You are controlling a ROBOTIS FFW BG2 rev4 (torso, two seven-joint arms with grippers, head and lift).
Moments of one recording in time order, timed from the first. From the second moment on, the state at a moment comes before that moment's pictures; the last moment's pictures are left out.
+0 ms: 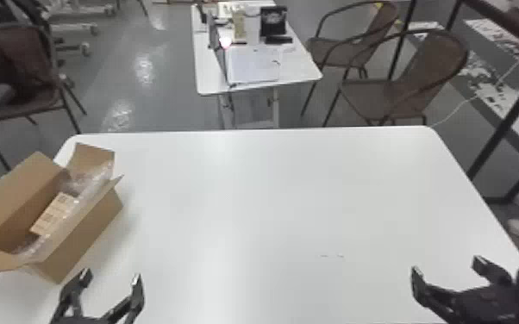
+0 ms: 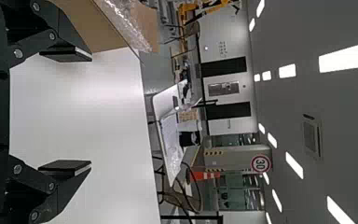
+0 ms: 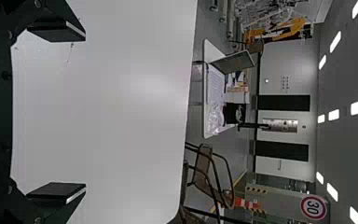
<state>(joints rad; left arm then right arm) 0.75 0.00 0.16 -2.01 -0.03 -0.23 -0.13 0.60 0.00 -0.17 -2.15 0.05 0.28 0.35</state>
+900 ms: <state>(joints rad) 0.74 0.00 0.12 -2.00 -0.01 -0.23 -0.08 0.60 0.00 -0.13 -2.18 0.05 0.34 0.27</state>
